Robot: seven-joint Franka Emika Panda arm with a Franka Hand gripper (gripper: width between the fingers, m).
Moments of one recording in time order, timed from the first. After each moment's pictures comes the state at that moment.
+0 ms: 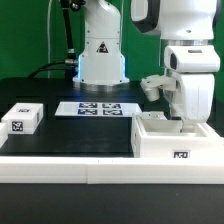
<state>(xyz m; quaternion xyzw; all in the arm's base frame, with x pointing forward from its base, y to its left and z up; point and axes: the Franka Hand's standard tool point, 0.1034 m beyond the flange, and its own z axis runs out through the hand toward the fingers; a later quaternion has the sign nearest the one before) 0.516 0.119 0.019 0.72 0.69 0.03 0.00</state>
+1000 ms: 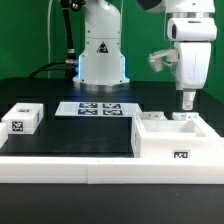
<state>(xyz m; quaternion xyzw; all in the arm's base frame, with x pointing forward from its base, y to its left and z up) 0.465 0.134 0.060 0.75 0.65 0.03 0.01</state>
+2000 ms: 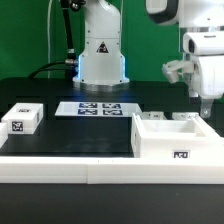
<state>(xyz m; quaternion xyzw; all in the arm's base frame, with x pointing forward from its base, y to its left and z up) 0.422 0.181 0.023 0.73 0.68 0.04 -0.03</state>
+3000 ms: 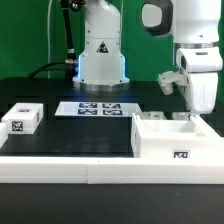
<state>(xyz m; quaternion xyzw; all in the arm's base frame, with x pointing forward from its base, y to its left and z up) 0.415 0.176 0.009 0.74 0.67 0.03 -0.03</state>
